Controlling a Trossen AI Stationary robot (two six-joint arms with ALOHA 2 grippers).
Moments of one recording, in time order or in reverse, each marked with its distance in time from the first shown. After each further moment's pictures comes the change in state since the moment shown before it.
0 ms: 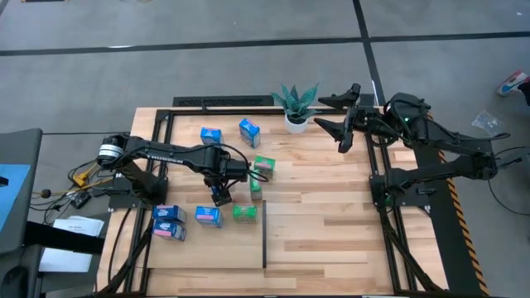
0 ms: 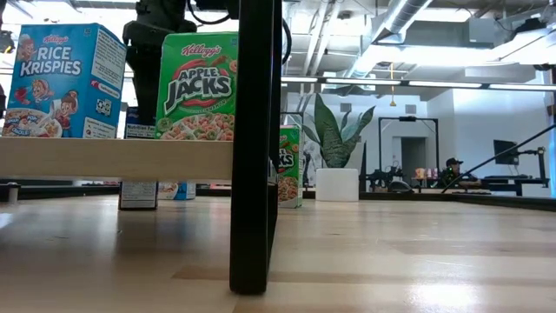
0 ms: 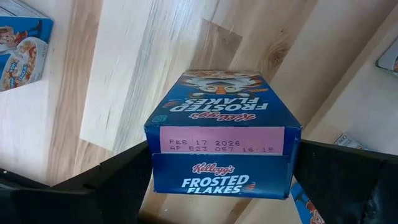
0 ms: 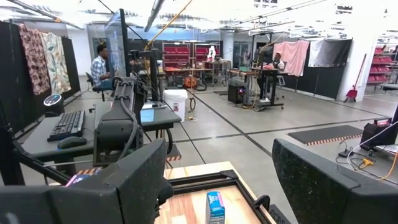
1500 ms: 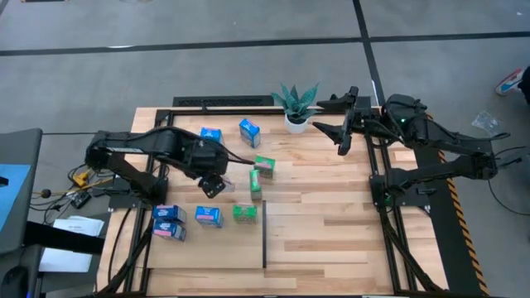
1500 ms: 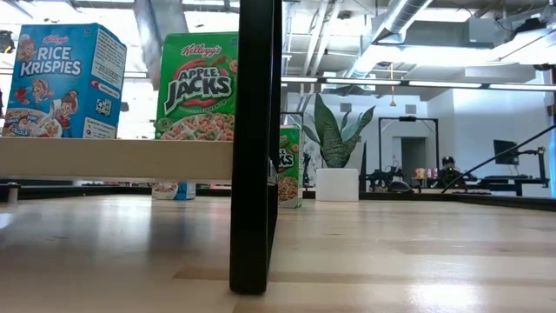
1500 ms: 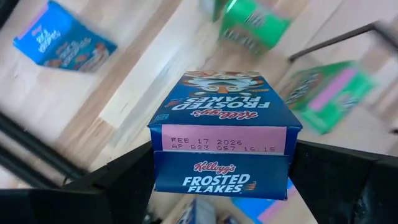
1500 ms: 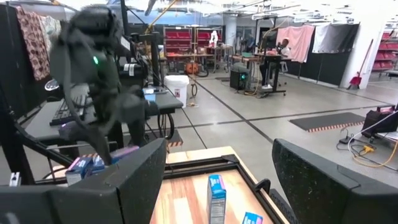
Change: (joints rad) left arm -0.125 -0.108 0.512 -0.360 -0.110 -0.380; right arm 0.004 0.000 0.000 -0.067 -0.003 0.002
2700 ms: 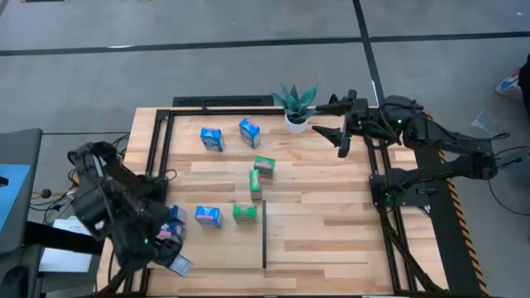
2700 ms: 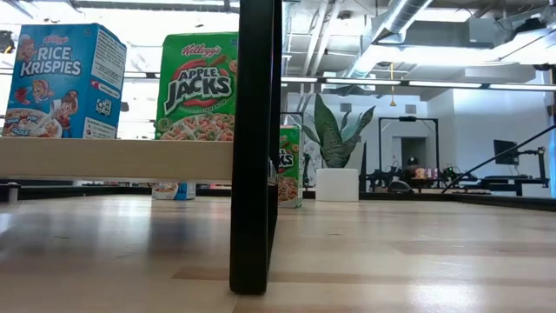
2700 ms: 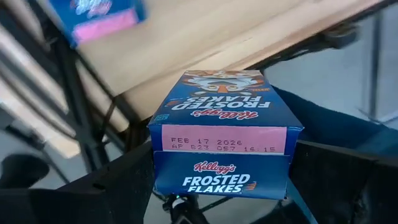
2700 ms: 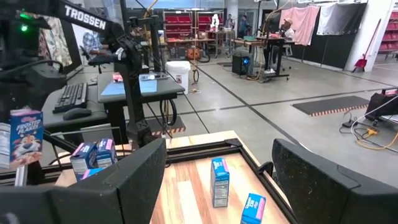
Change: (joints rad) left arm -0.744 0.028 0.150 0.000 0.248 -1.257; right arm 0.001 0.000 0.000 -0.067 -0.004 0.026
